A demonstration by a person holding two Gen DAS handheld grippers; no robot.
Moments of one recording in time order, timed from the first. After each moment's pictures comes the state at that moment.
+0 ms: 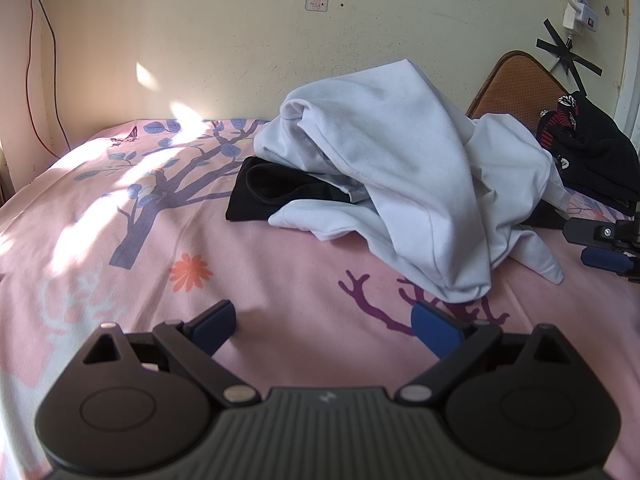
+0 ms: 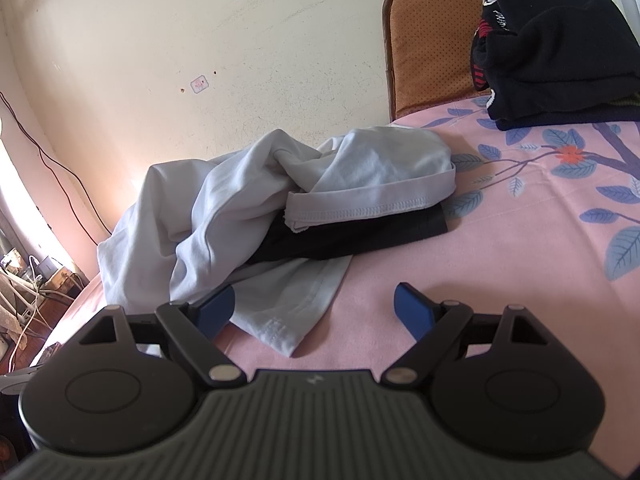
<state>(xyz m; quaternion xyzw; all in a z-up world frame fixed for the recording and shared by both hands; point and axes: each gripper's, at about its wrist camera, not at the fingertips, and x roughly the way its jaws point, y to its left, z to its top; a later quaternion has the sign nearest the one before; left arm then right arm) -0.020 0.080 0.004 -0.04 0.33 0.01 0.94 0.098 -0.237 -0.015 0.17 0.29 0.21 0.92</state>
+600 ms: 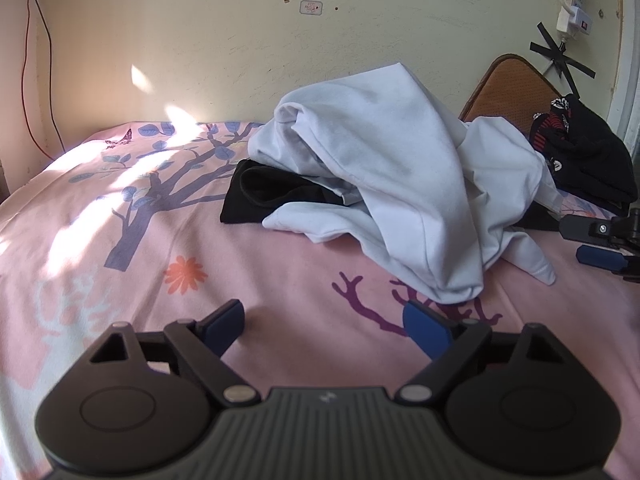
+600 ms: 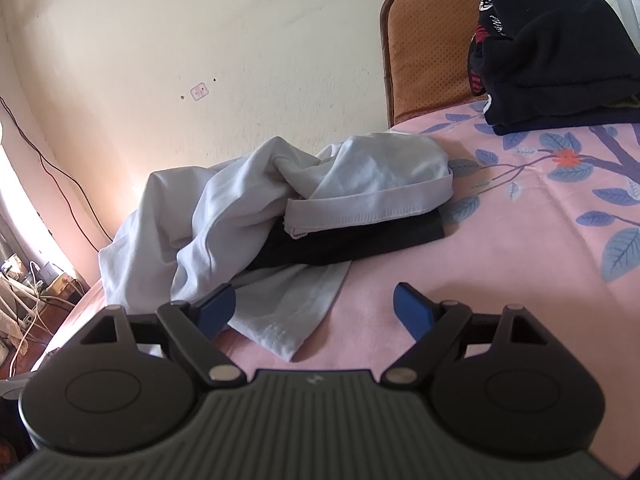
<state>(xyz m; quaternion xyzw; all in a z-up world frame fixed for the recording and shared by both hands) -0.023 0.084 0.005 -0.05 0.32 -0.01 0.95 0.097 -0.239 -0.013 0.18 0.28 0.21 0.92</state>
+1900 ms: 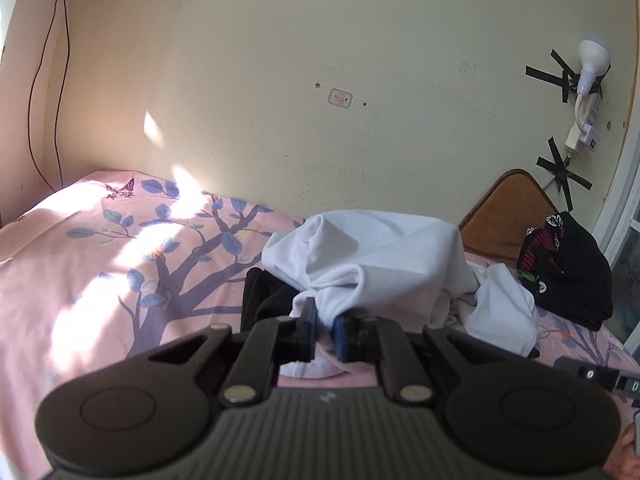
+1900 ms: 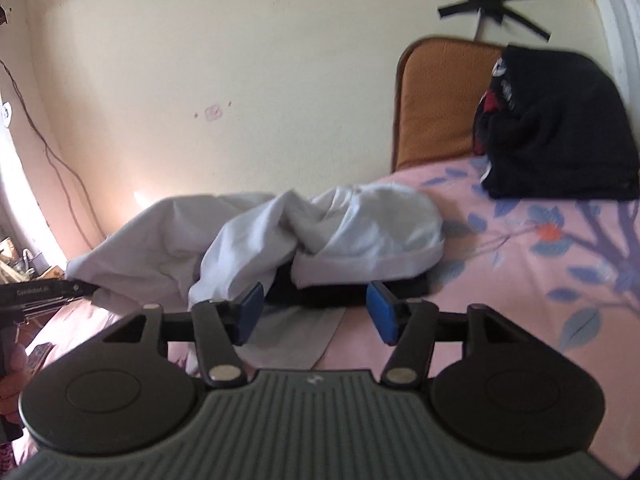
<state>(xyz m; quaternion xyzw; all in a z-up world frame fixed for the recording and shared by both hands) 0.007 0.137 0.058 -0.13 0.24 -0.02 0.96 0.085 -0.226 0.021 0.13 0.26 0.22 0.93</state>
